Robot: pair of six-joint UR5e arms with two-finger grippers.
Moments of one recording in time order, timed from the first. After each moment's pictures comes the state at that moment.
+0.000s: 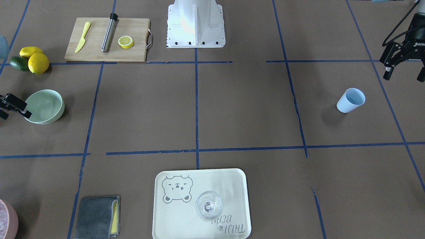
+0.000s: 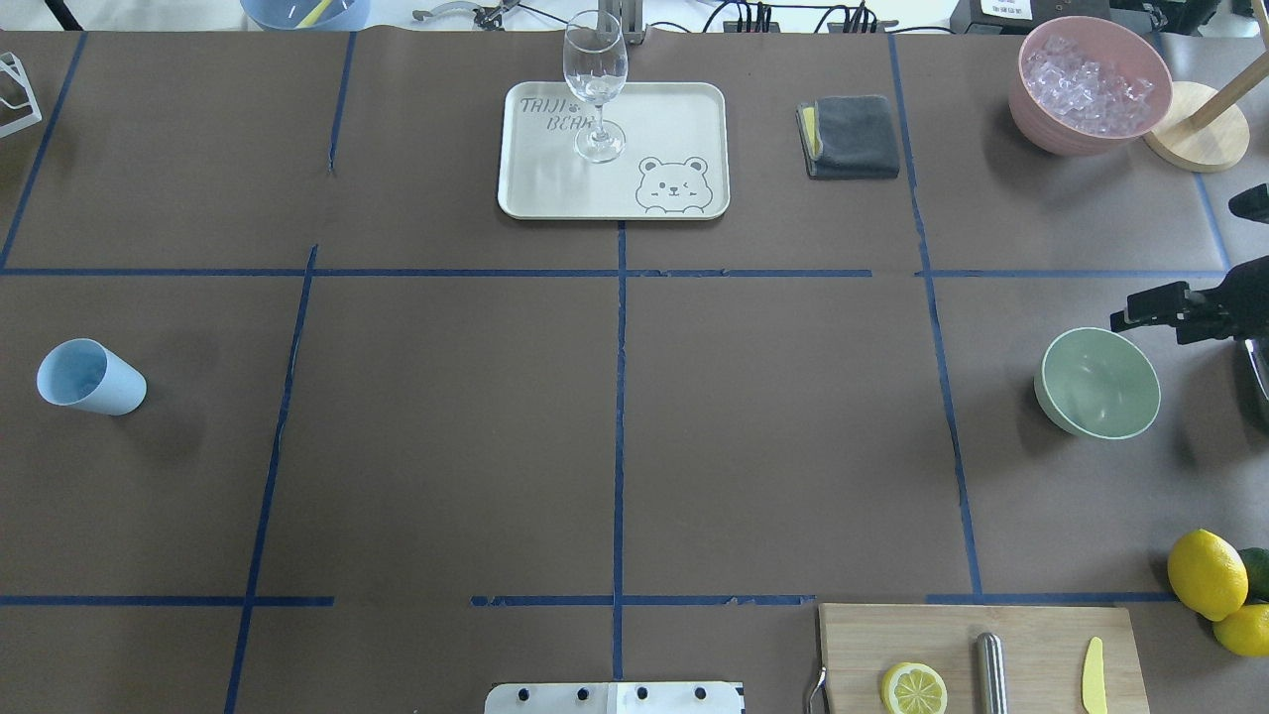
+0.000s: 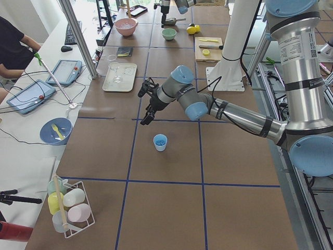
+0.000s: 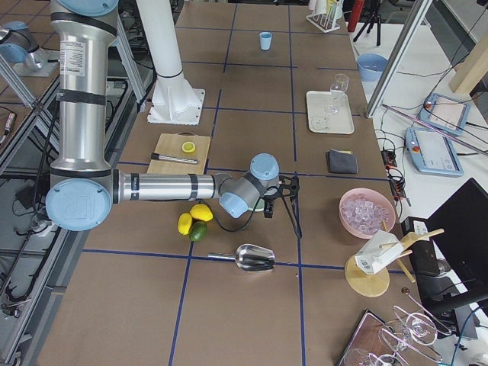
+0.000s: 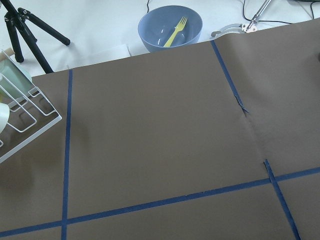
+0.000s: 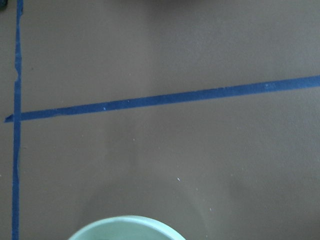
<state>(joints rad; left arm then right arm) -1.13 -1.34 -2.11 -2.18 -1.85 -0.66 1.09 -1.67 1.59 -0.74 2.29 0.93</state>
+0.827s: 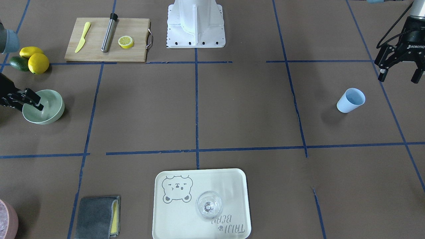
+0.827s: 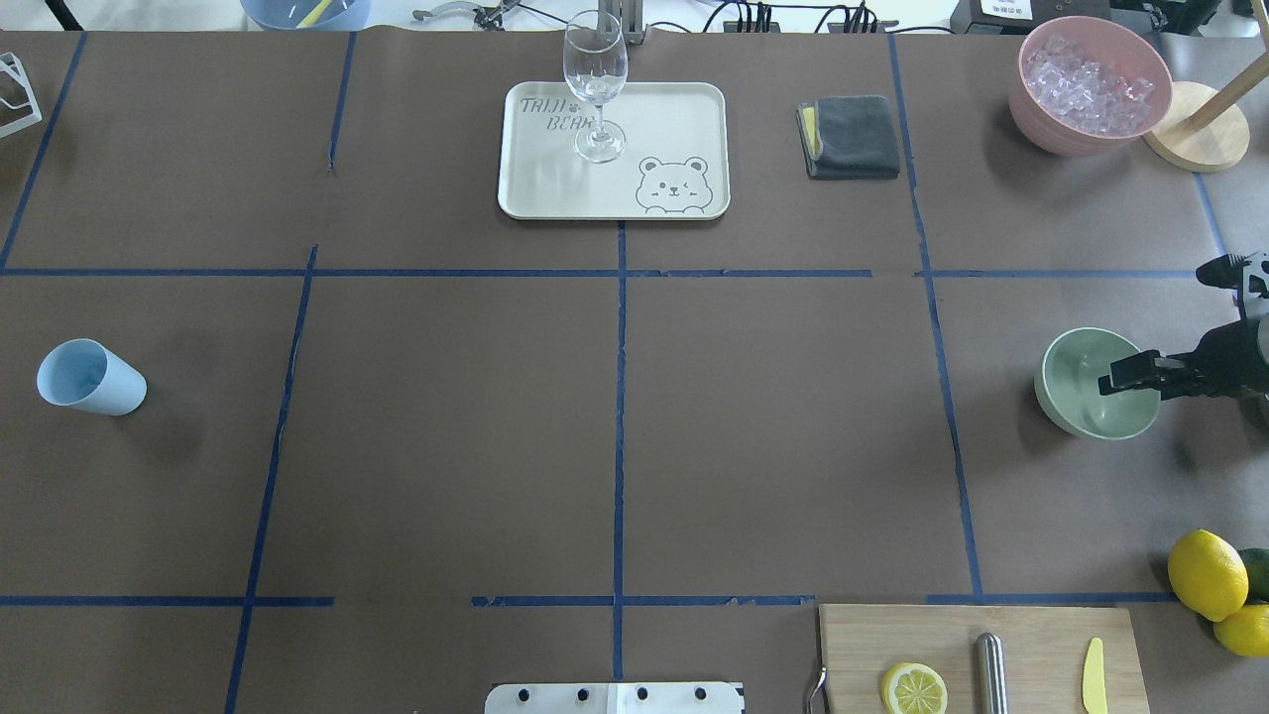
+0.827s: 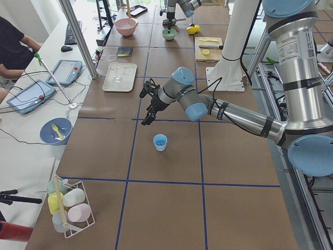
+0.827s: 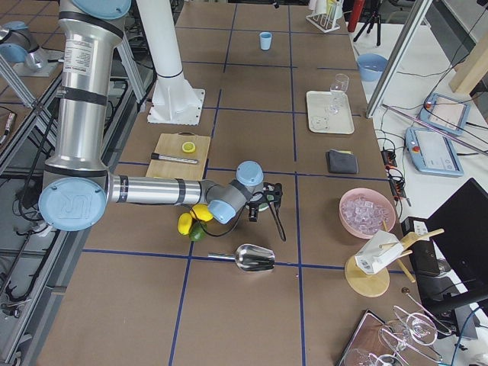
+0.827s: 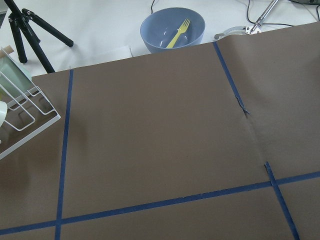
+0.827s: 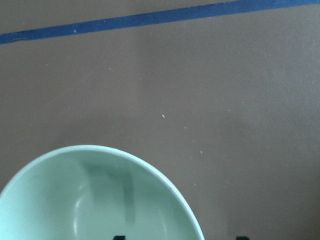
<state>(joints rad) -1.10 -1.33 -2.11 -2.22 -1.83 -0.68 0.98 -1.72 1.58 -0.70 2.23 0.95</state>
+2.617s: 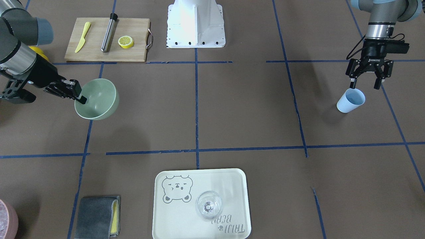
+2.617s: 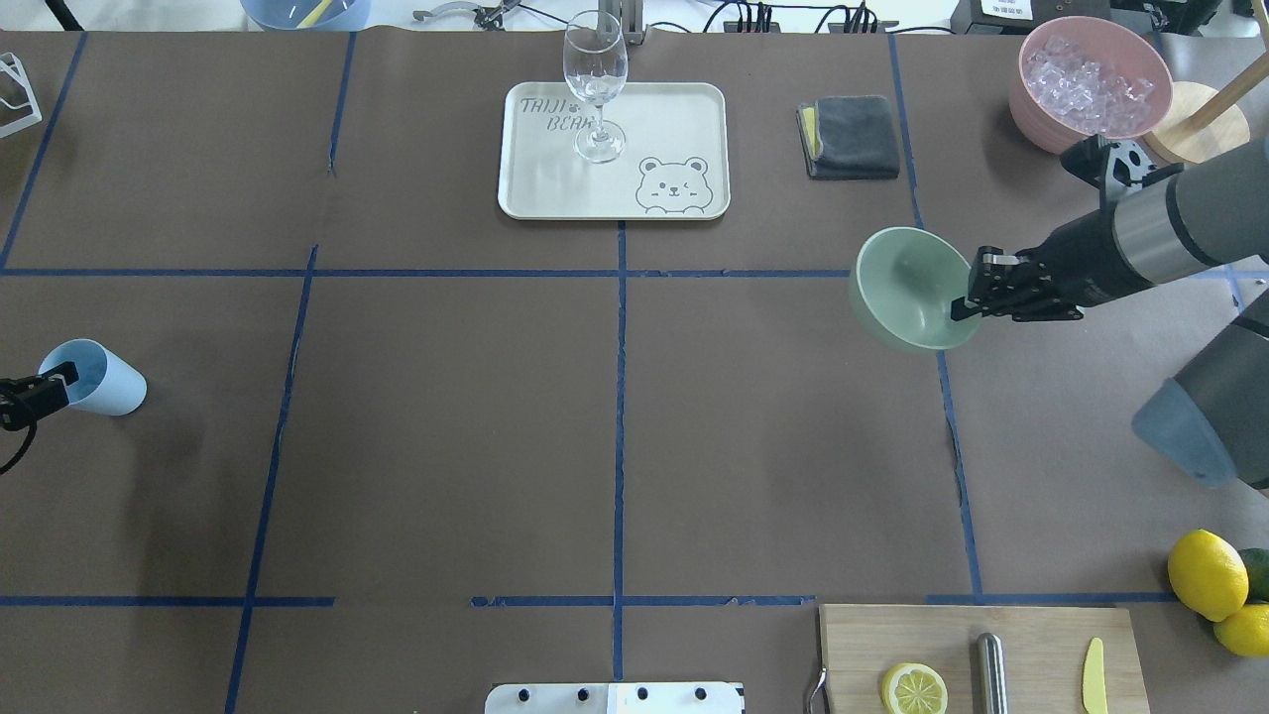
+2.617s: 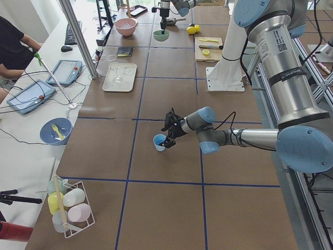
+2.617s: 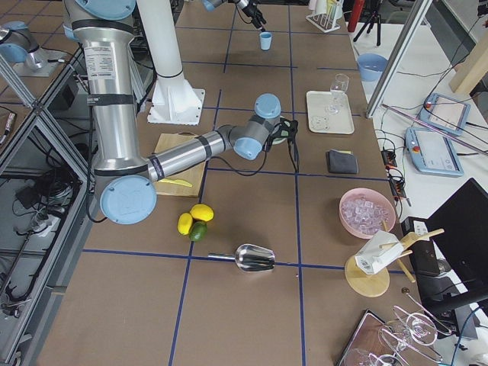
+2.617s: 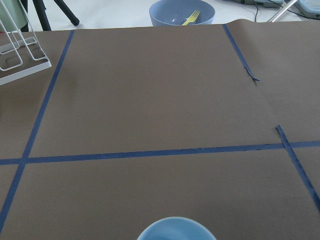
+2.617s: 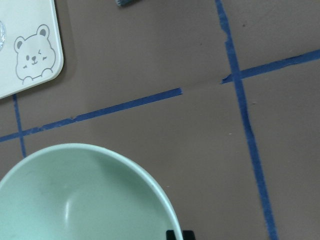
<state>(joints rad) -0.55 -1.14 -1.81 -2.81 -1.22 -1.12 0.93 -1.43 1.87 -1.02 2.31 1.33</state>
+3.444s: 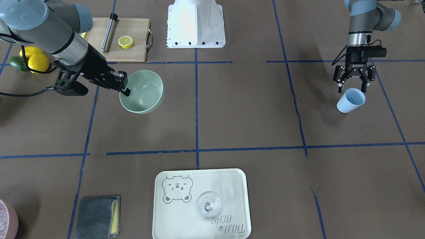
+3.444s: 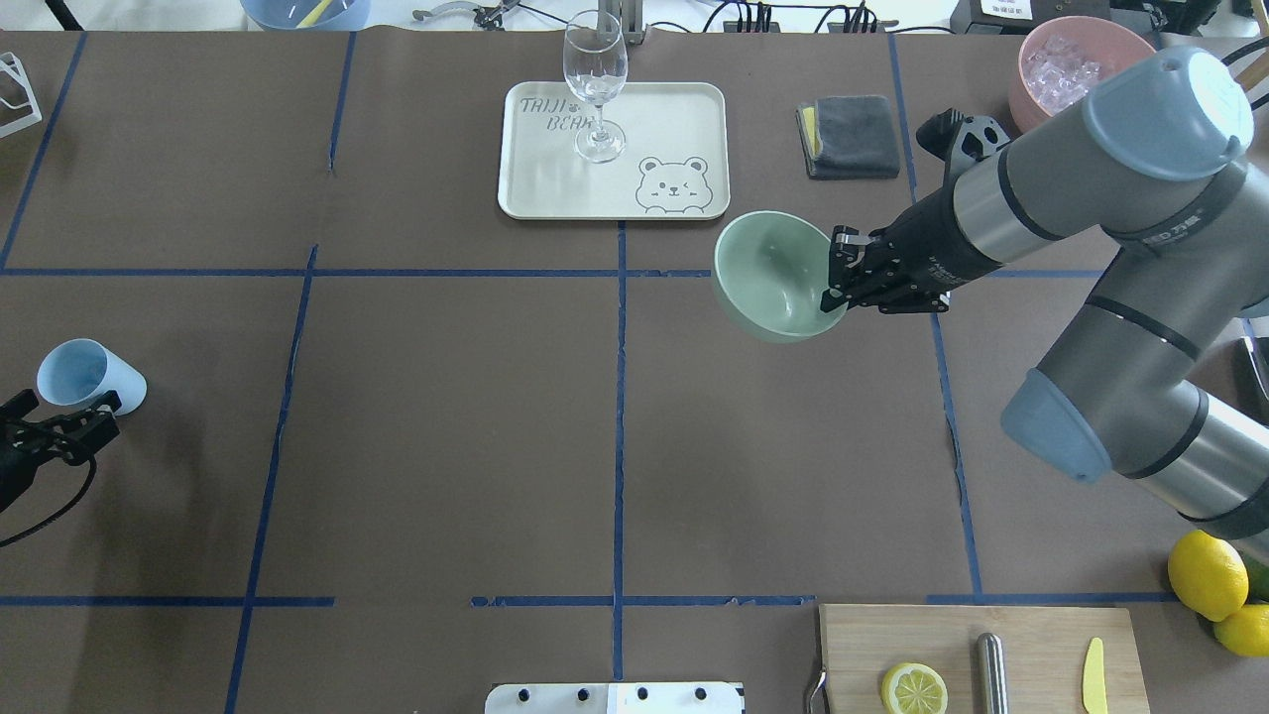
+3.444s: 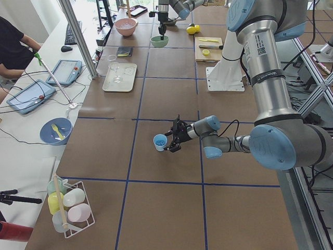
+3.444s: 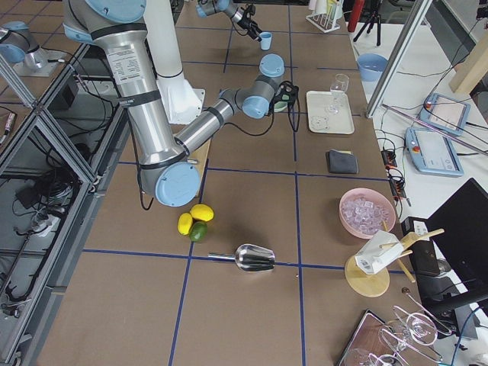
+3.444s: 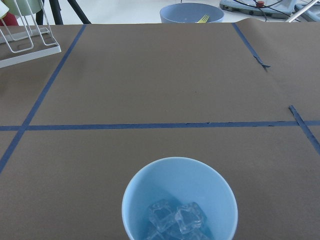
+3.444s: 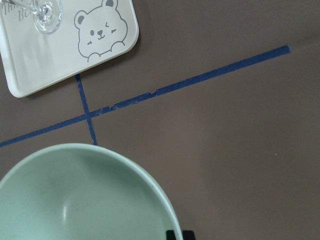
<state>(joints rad) -0.34 -1.20 -1.68 -2.82 -0.91 -1.26 0.81 -1.22 1.89 -1.21 2.23 1.47</state>
